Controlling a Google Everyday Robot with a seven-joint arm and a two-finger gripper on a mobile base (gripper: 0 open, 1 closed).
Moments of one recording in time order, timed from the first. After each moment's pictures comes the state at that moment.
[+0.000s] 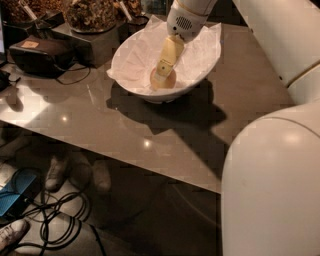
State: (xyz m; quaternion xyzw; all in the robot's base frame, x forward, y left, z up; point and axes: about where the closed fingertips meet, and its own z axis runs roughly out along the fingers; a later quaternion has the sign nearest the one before) arm 0.656 -0.035 0.934 -0.58 0.80 0.10 0.16
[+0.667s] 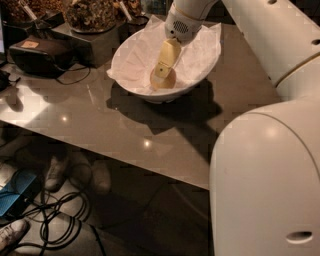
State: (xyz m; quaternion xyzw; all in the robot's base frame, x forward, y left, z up) arm 0.669 -0.030 0.919 -0.57 0.80 0.11 0.15
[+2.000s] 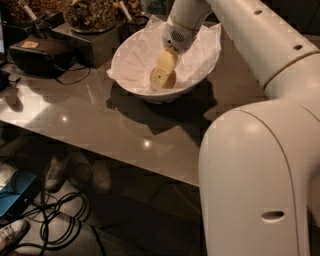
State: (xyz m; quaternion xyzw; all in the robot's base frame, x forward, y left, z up) arm 0.680 -0.025 0.889 -0.58 0.80 0.12 0.13
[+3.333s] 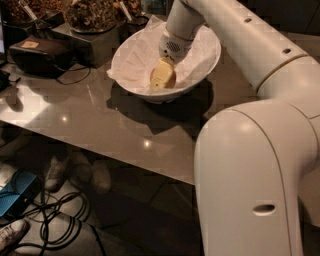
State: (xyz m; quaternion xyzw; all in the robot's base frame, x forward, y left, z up) arm 0.677 -0.016 0.862 -0.59 0.79 0.14 0.11
